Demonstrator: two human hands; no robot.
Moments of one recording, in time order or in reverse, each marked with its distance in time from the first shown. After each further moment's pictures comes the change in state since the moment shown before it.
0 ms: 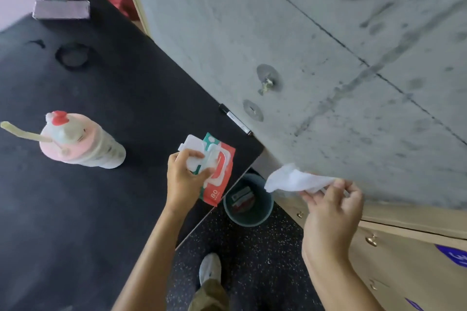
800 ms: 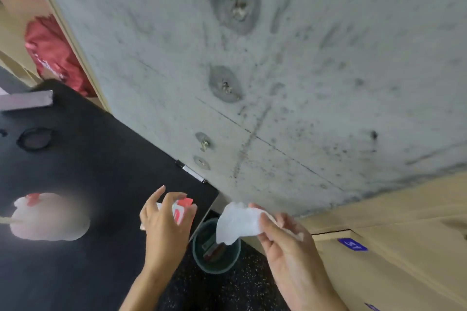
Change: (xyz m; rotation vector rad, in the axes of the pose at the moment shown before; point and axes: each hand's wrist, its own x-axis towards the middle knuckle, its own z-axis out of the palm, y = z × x) left_hand -0.098 0.126 -0.011 0.173 -0.031 0.212; right_hand -0.042 -0.129 -0.058 0.374 -0.423 0.443
